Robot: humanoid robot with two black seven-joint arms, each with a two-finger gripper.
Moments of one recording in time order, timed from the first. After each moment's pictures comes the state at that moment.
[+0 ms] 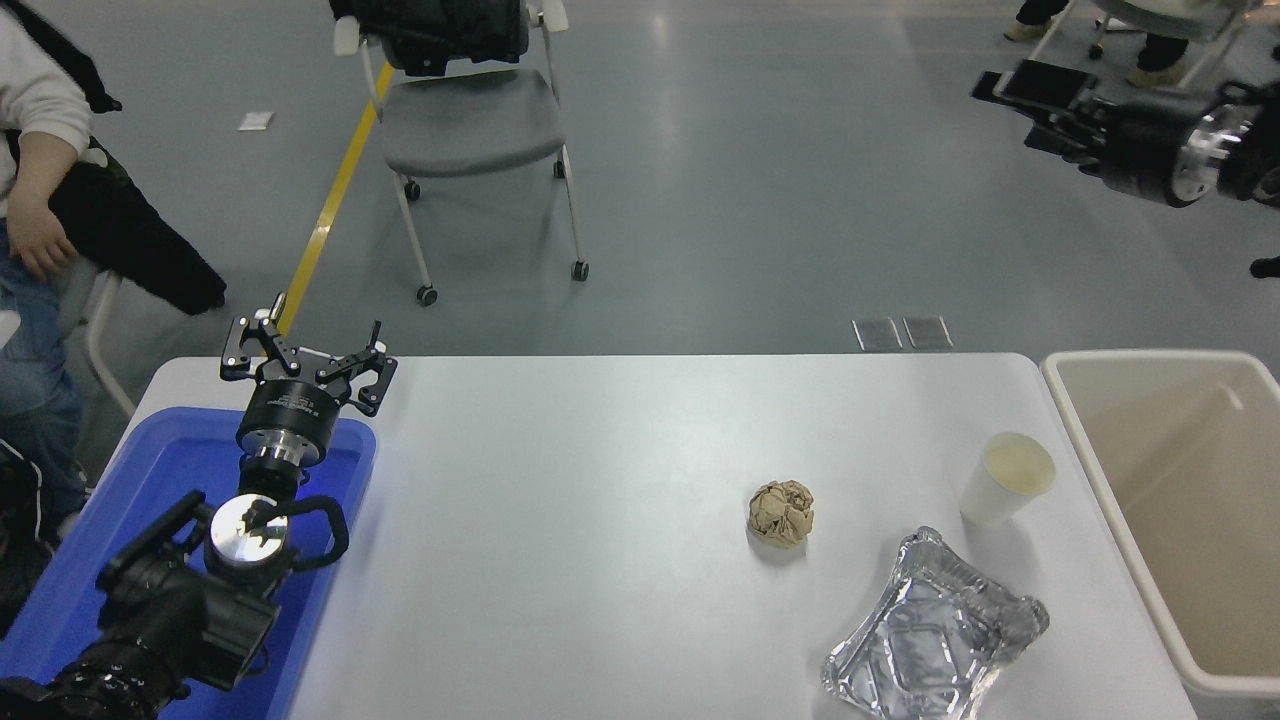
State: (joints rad) left arm -0.56 0.17 -1.05 -0.50 -0.25 -0.56 -0.25; right arm 1.74 -0.52 -1.01 0.86 -0.30 0.19 0.49
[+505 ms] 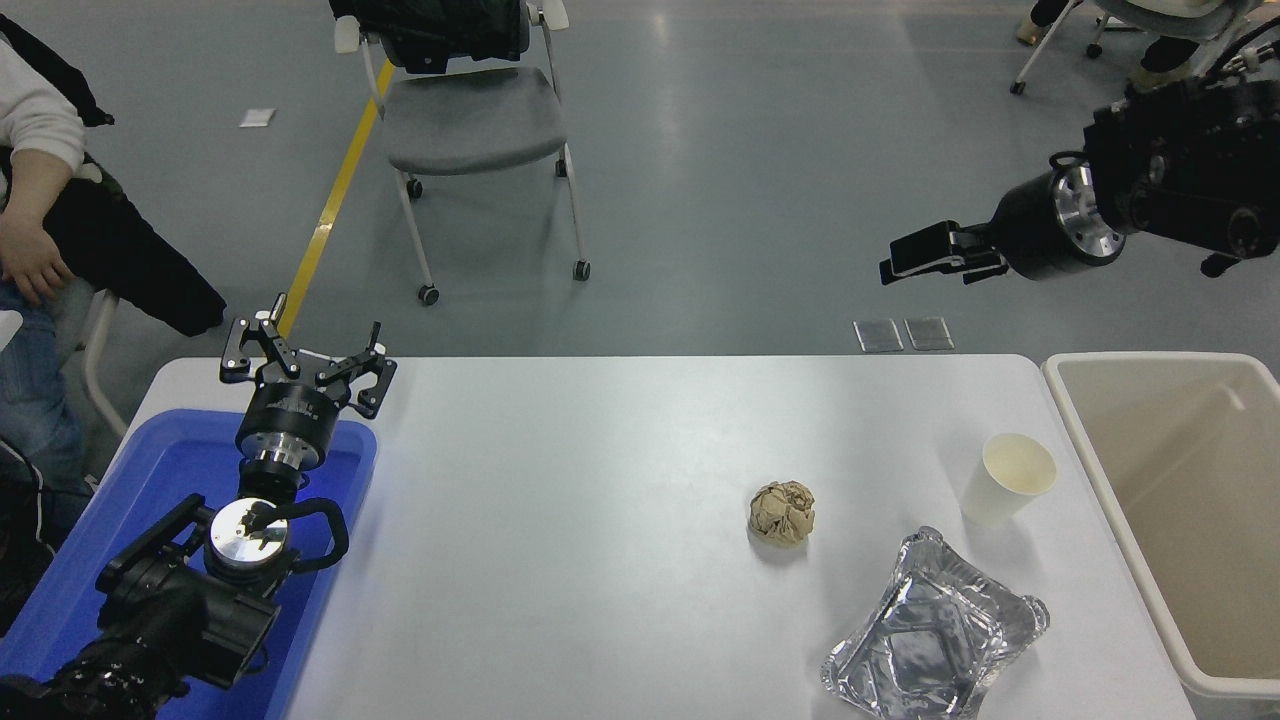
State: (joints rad) left arm -0.56 0.17 -1.05 -0.50 -0.25 -0.56 -0.25; right arm 1.90 -0.31 -1.39 0.99 -0.45 0.43 0.50
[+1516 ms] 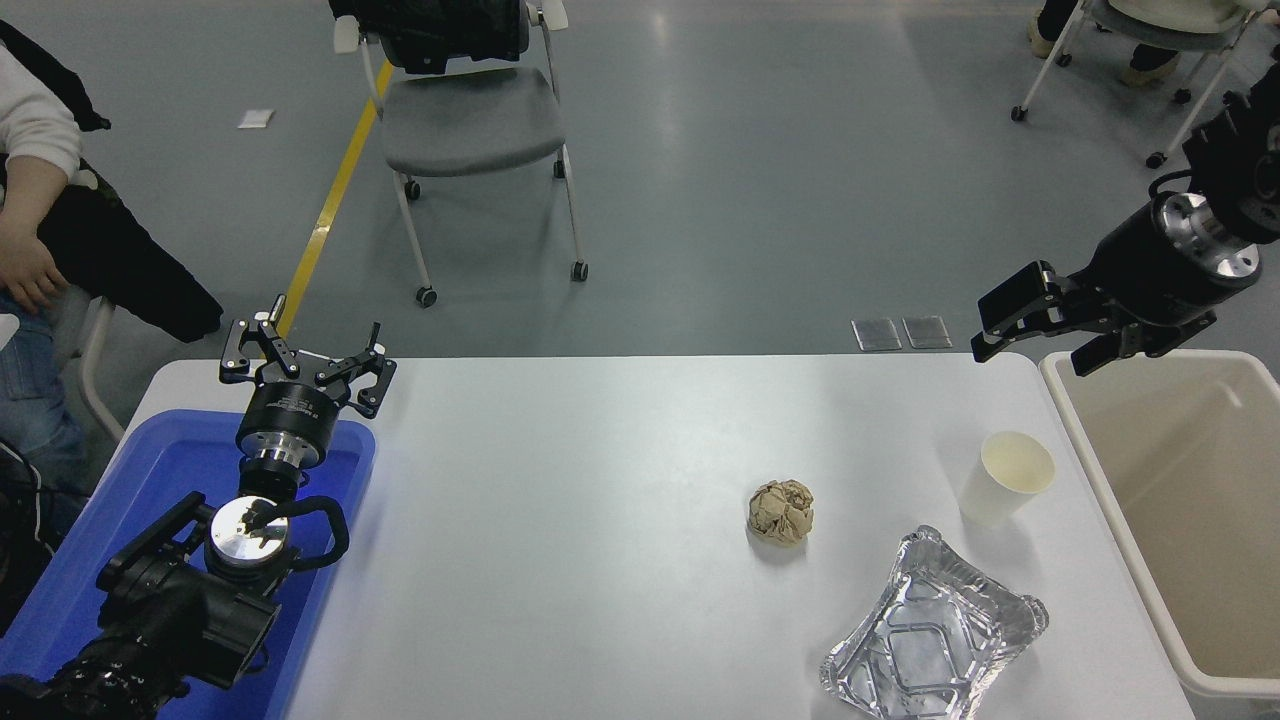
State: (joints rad) left arm -0.56 0.17 -1.05 -0.50 -0.25 -0.56 -0.25; right arm 2.08 -0.41 -1.51 1.14 -0.32 0.77 0.48
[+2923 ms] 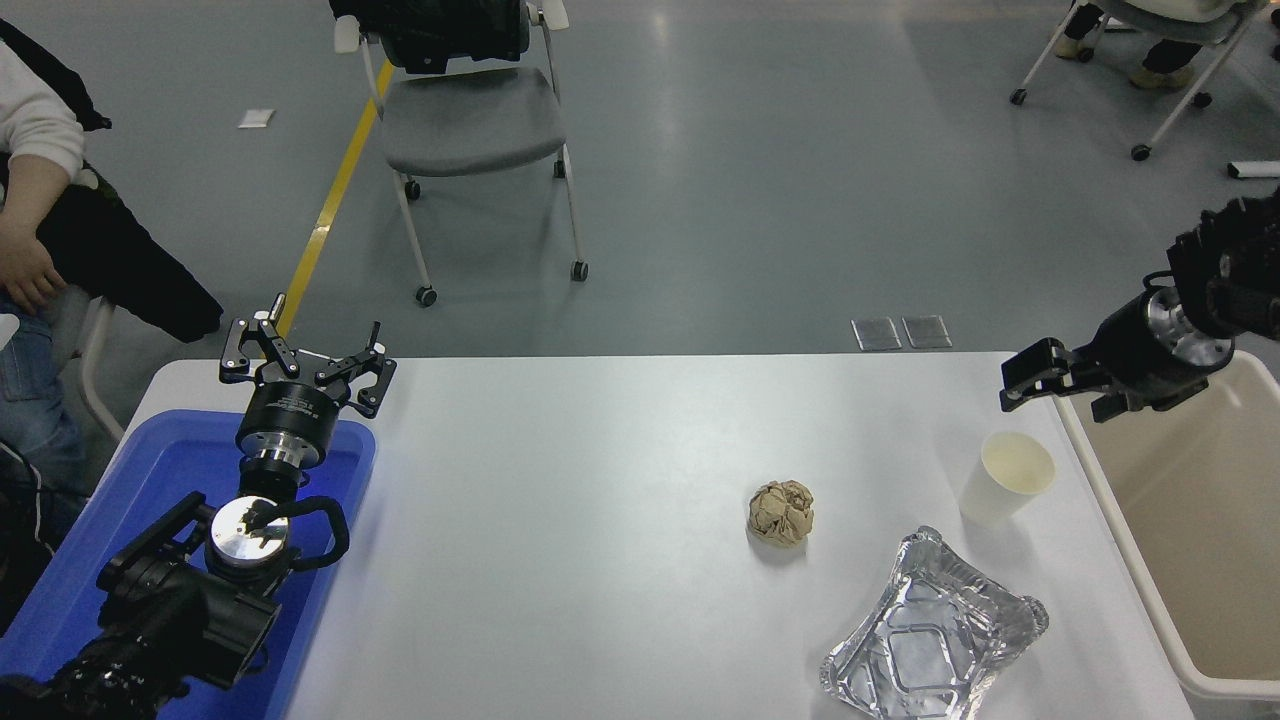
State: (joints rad) left arm -0.56 0.17 -1.05 -0.50 -0.25 -0.56 -0.25; right arm 1.50 -0.37 -1.50 0.70 -0.29 0.55 0.47
